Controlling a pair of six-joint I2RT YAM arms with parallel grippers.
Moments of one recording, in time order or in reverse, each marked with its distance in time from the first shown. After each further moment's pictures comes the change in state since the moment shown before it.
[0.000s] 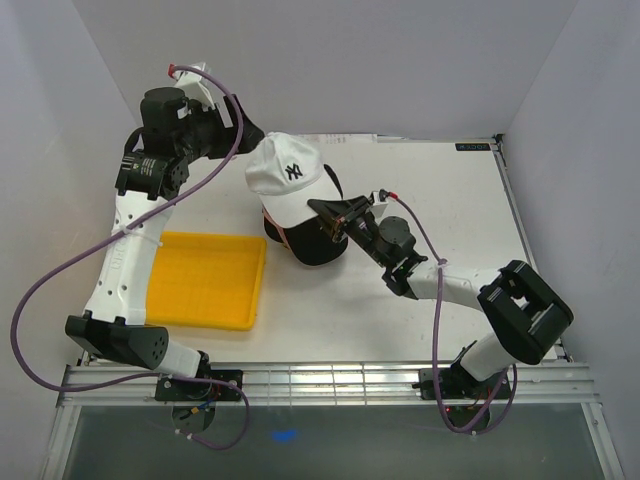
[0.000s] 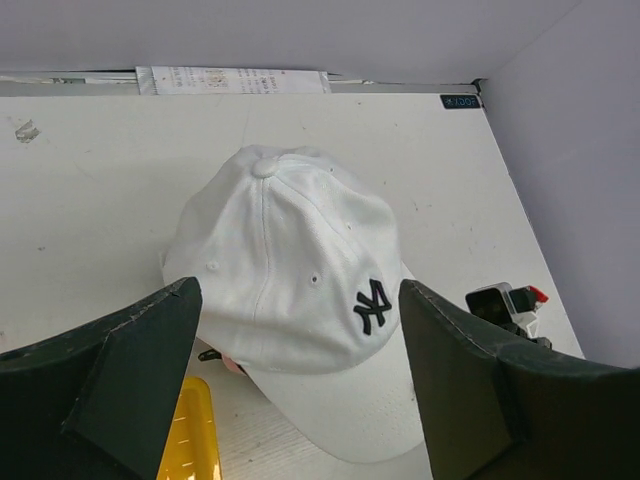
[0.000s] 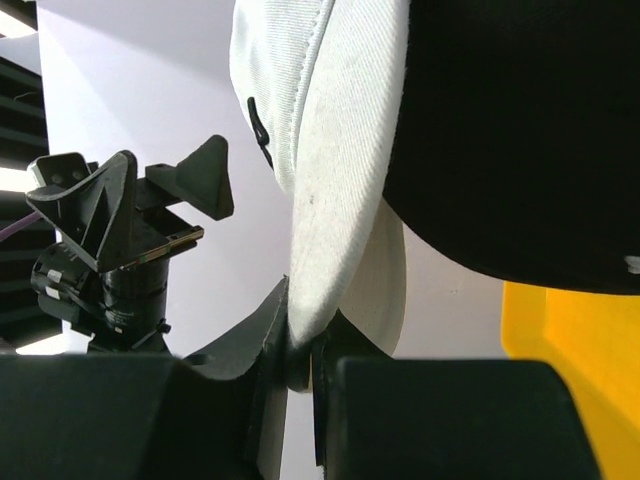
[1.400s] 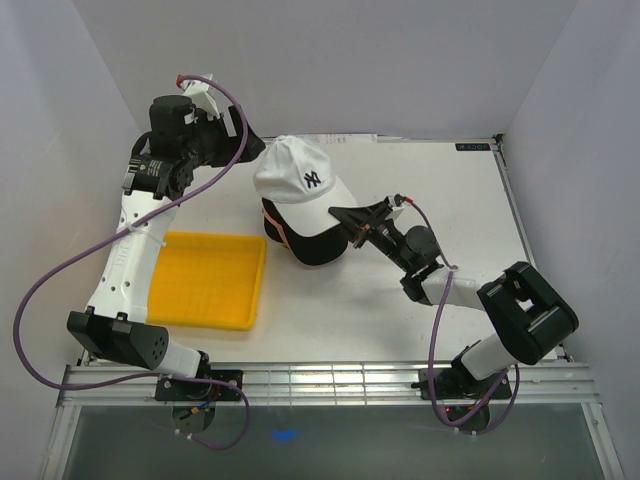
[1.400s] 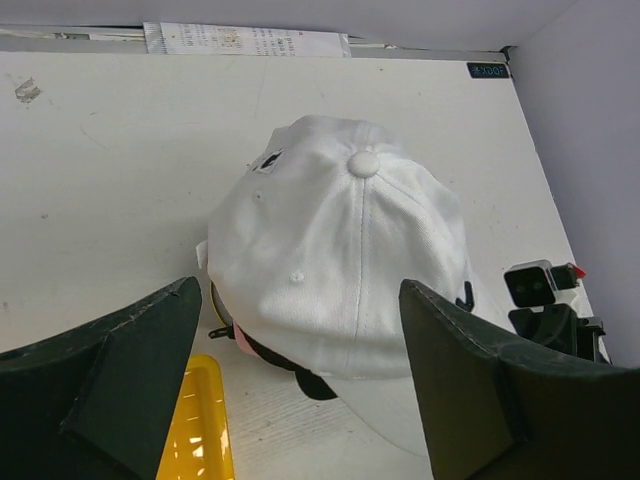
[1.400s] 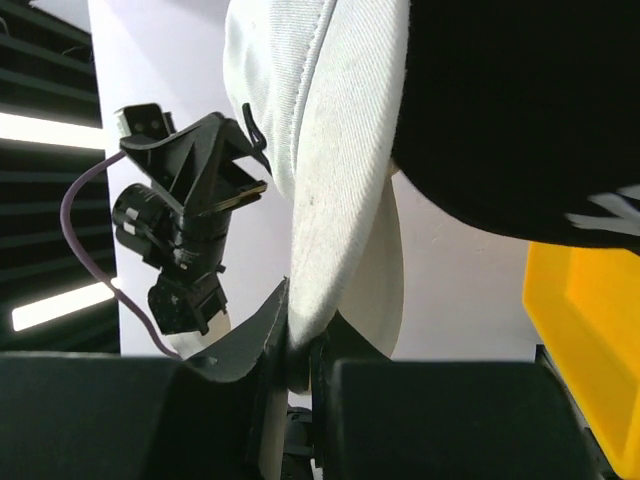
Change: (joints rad) left arm 0.000 0.000 -0.069 -0.007 -0.010 0.015; right arm -0.153 -0.015 -0.126 0.235 -0.251 0.086
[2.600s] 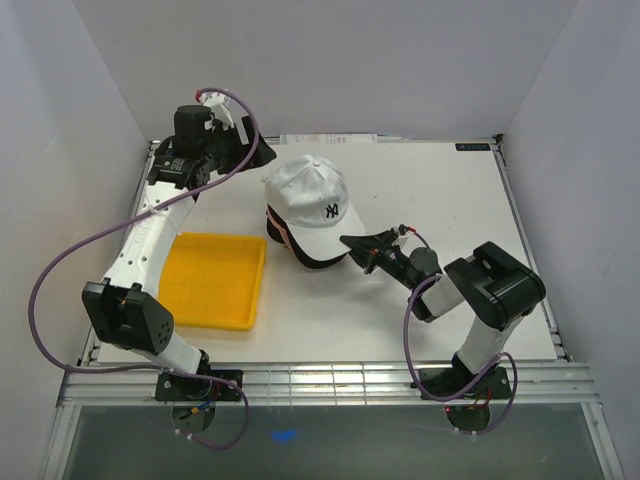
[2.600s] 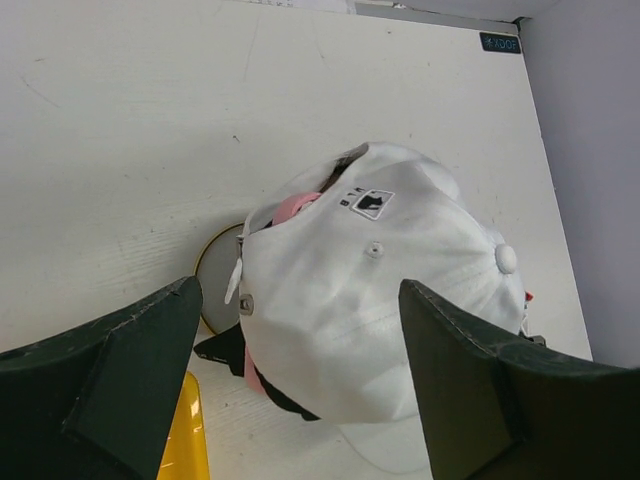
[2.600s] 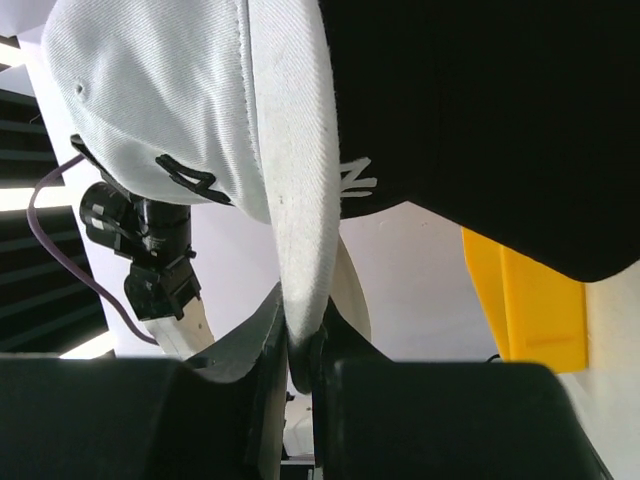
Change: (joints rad) left arm 0.000 0.076 -0.125 0.129 0.040 -0.063; right arm -0.071 0.229 -0.240 0.268 -0.090 0.097
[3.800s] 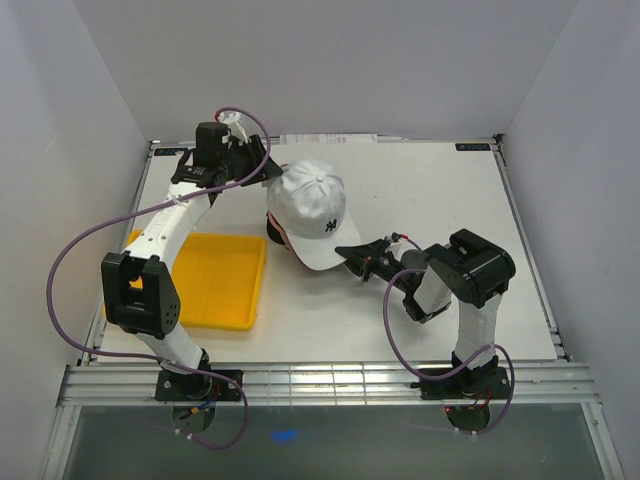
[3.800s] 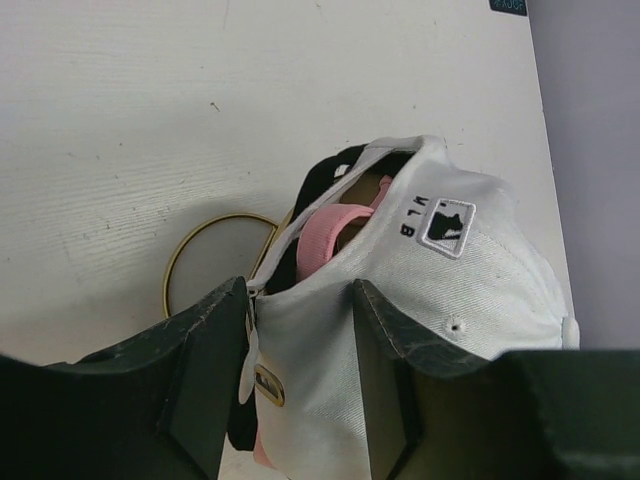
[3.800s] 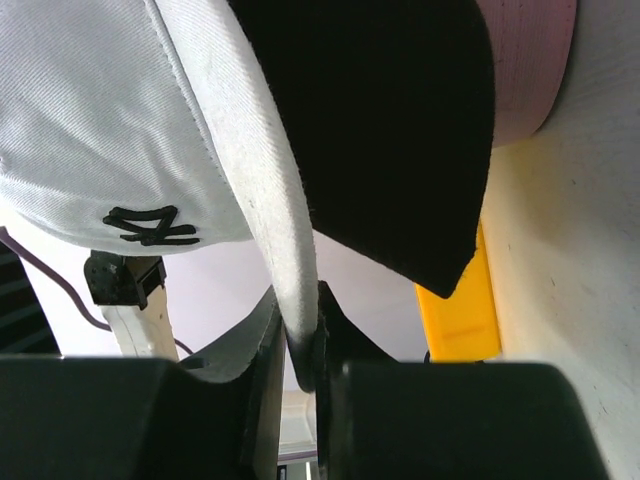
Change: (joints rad) left arm 0.000 0.126 -0.162 0.214 0.079 -0.060; right arm -0.004 0.230 0.018 0.076 -0.056 -0.049
